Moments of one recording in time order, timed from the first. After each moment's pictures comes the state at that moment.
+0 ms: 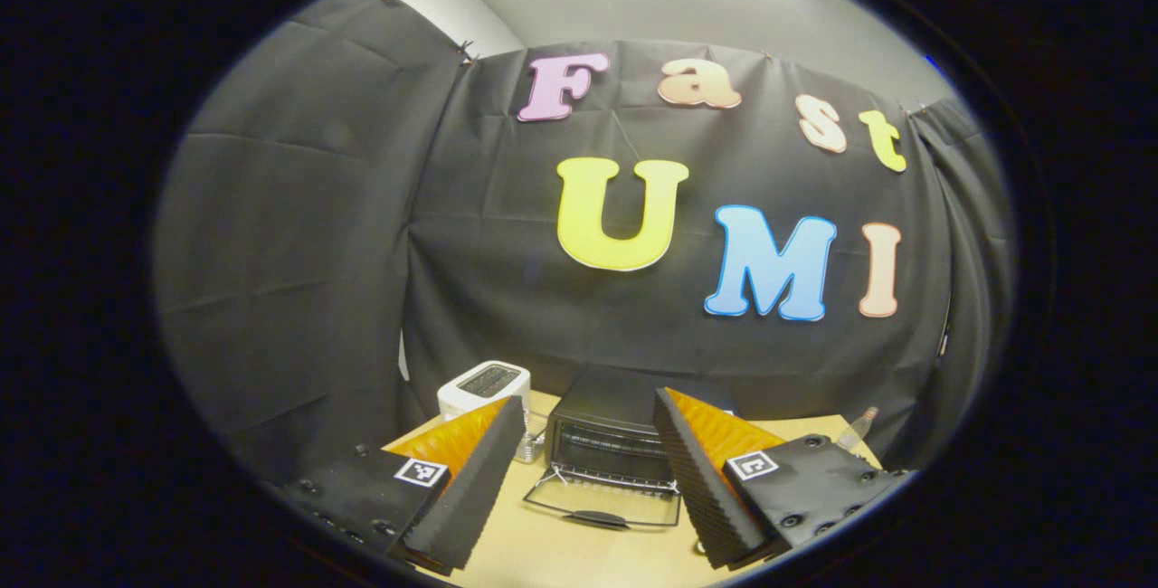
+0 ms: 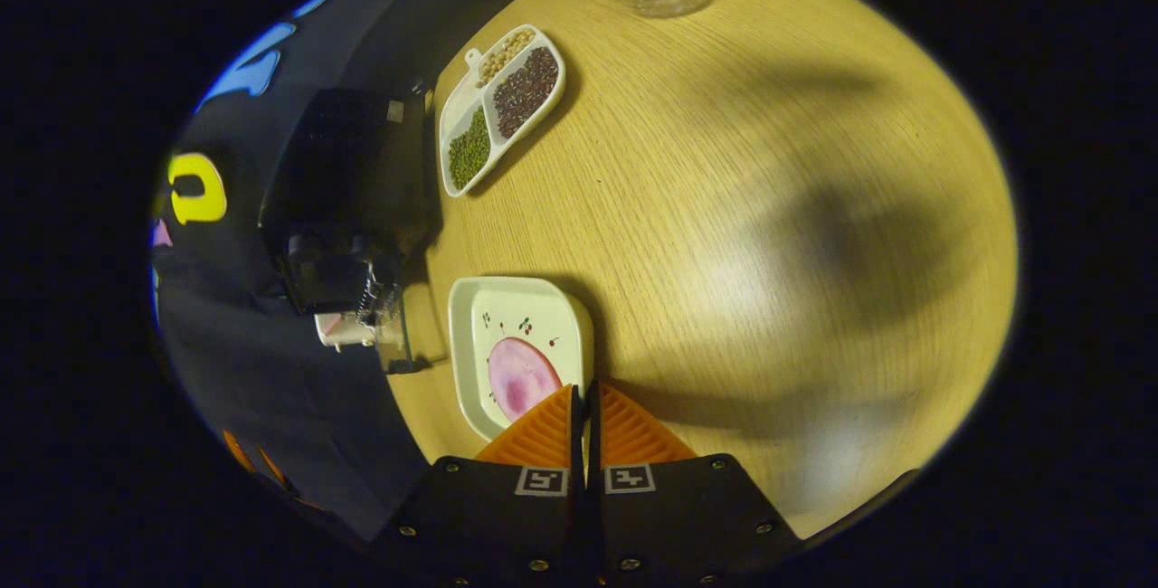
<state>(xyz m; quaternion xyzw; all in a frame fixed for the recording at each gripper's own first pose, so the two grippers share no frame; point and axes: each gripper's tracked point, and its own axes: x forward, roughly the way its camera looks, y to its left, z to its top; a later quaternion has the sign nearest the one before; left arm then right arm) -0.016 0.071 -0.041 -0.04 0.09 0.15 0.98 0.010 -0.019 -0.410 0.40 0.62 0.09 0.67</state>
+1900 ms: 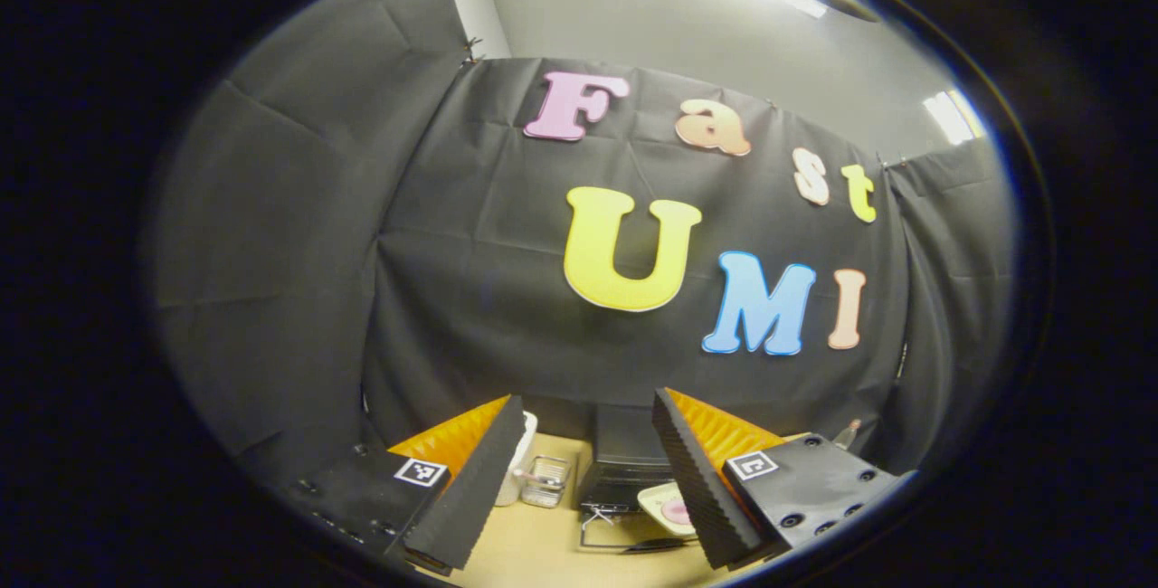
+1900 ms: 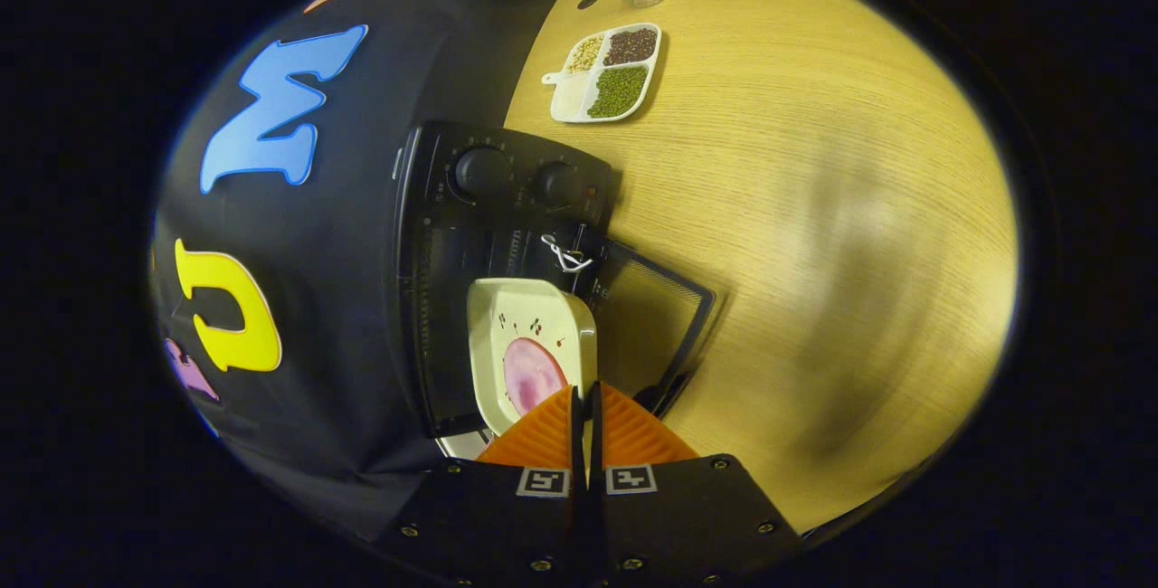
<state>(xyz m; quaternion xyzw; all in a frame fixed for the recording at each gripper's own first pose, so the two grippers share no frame) 0.009 0.256 -0.034 -0.07 0.04 0.05 1.00 0.088 0.263 -0.327 0.60 0.40 -0.14 0.68</state>
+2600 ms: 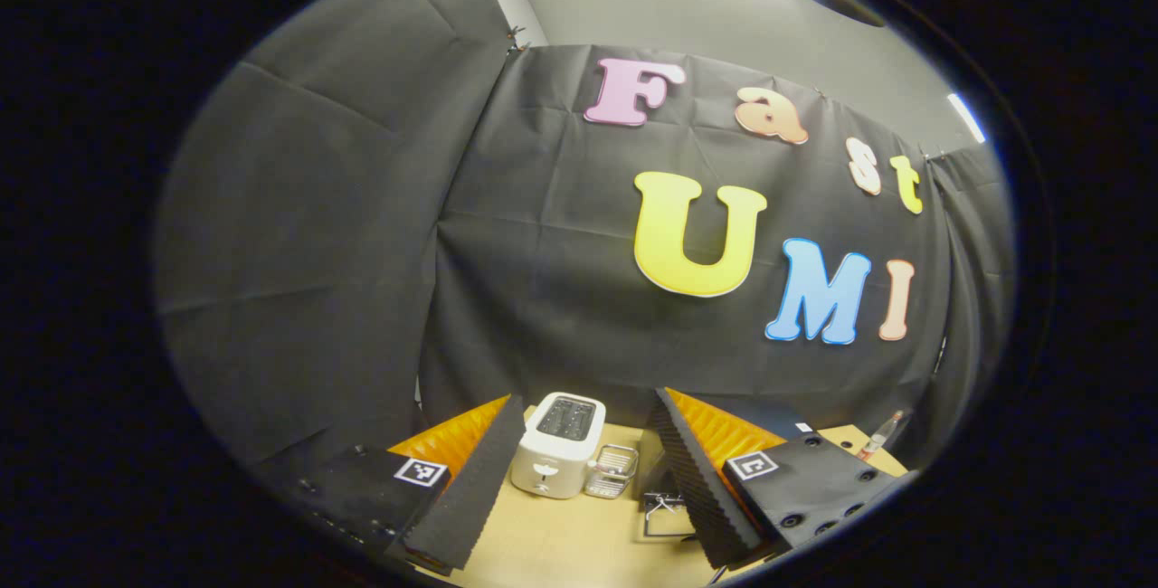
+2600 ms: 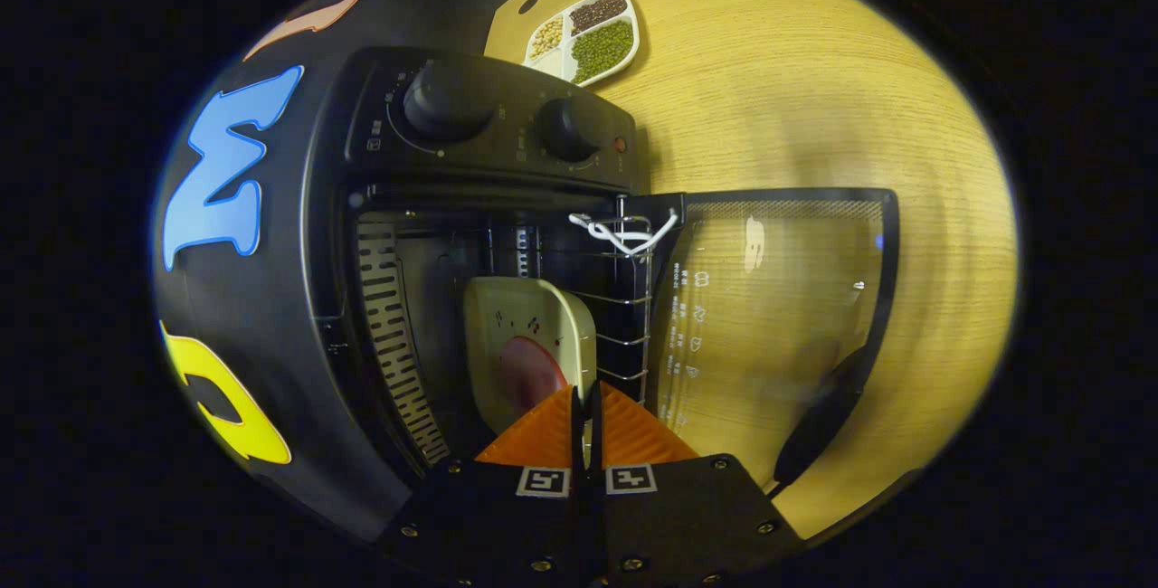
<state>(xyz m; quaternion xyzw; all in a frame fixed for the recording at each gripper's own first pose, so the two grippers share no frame) 0.001 0.333 -0.056 -0.07 0.07 0.11 0.99 0.199 0.310 -0.362 0.67 0.32 -0.23 0.63</state>
